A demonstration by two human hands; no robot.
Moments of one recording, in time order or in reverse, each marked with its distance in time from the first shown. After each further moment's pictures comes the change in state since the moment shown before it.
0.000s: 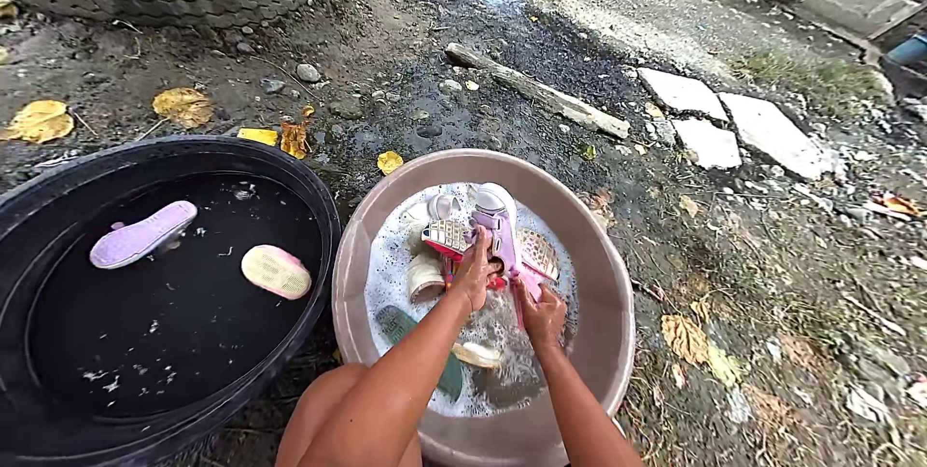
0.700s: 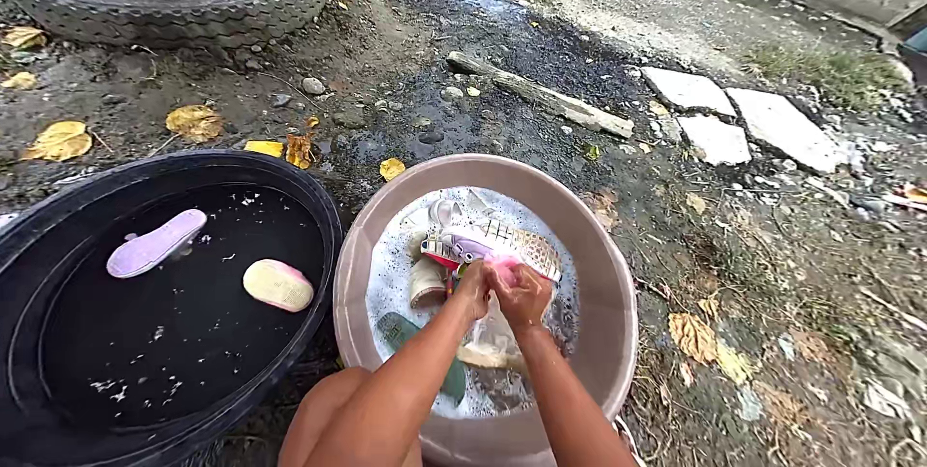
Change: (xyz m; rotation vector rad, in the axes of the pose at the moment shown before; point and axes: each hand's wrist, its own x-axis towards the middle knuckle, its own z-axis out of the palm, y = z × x) left_hand 0.002 -0.022 0.006 -0.090 0.127 -0.104; right_hand 0.008 -0.048 0.011 0.088 0.255 -0.382
